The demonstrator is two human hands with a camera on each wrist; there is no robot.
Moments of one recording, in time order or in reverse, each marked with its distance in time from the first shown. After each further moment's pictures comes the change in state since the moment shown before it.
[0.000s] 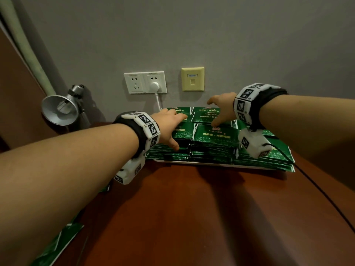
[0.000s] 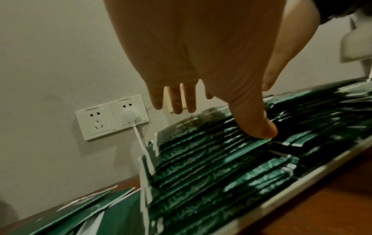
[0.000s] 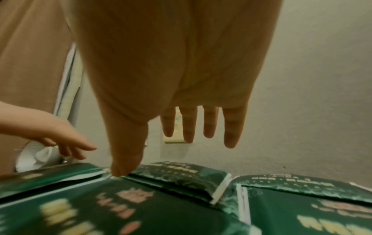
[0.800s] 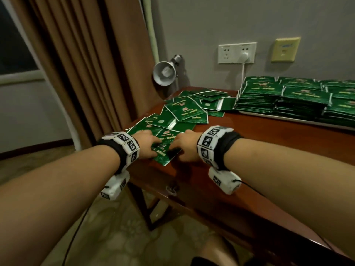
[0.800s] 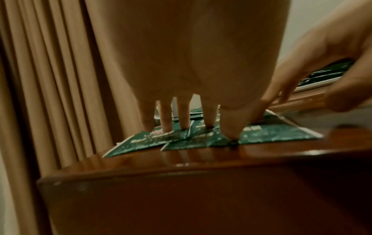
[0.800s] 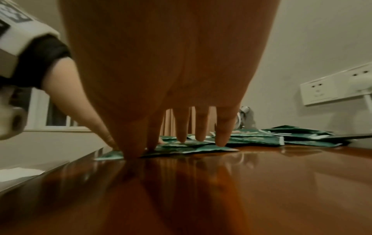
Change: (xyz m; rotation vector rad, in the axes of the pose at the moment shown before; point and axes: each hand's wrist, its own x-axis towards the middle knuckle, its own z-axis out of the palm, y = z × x) left_hand -0.379 -0.083 0.122 -0.097 -0.257 -0.524; right_hand -0.198 -0.354 0.085 -0.155 -0.153 -0.807
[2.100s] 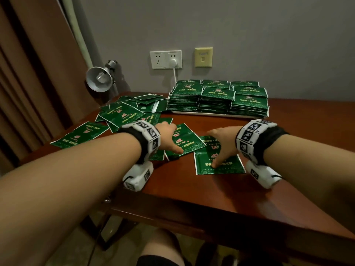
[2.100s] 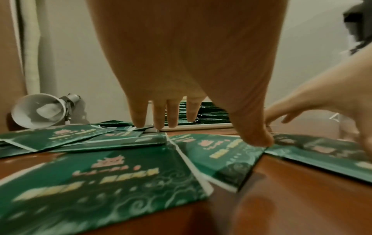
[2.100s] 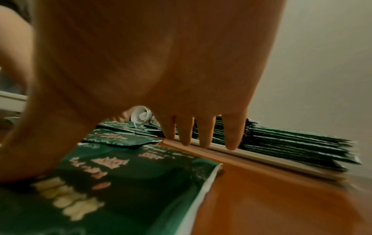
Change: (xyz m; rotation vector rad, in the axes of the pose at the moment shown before) left_hand 0.027 0.227 -0.069 -0.125 0.055 0.303; right_hand -0.220 0.143 0.066 0.175 -0.138 0.627
